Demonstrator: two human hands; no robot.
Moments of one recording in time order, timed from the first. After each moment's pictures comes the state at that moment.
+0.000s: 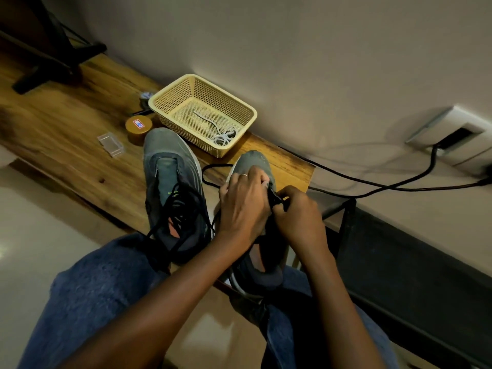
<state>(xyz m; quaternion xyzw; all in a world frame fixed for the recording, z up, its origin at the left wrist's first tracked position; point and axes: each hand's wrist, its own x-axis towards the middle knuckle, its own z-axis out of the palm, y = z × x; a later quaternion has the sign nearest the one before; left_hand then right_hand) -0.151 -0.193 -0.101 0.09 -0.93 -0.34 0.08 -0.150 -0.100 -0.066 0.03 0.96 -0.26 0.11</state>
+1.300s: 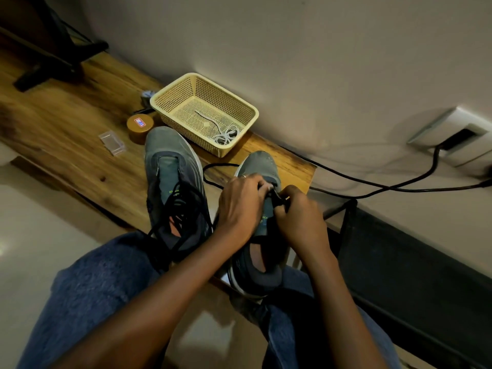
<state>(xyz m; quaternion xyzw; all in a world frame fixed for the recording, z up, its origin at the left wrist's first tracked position) -0.159 -0.200 -0.107 0.10 -0.93 -0.35 0.08 -0.148 -0.101 -0.064 0.01 0.96 -0.24 0.11</state>
